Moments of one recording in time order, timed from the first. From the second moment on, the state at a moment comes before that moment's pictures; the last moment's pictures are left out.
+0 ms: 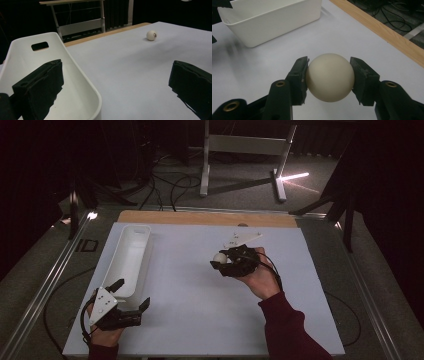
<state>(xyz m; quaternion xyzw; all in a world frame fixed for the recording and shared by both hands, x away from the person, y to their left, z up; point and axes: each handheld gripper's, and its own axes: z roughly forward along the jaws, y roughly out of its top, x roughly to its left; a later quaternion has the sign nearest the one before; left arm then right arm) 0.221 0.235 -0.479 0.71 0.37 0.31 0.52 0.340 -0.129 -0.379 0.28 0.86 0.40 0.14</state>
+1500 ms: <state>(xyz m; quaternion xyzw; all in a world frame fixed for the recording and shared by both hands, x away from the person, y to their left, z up) 0.221 0.235 -0.480 0.71 0.37 0.30 0.52 0.345 -0.098 -0.374 0.25 0.87 0.41 0.13</state>
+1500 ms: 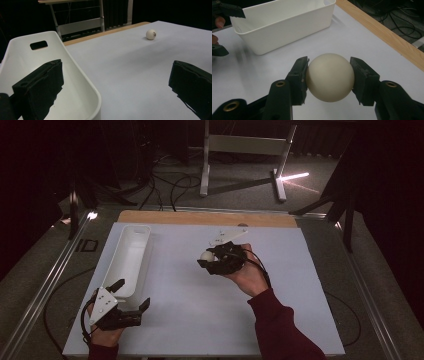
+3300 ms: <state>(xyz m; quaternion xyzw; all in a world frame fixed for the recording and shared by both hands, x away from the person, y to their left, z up) 0.221 0.236 -0.479 0.71 0.37 0.30 0.52 0.353 -0.067 -0.377 0.24 0.86 0.43 0.11</state>
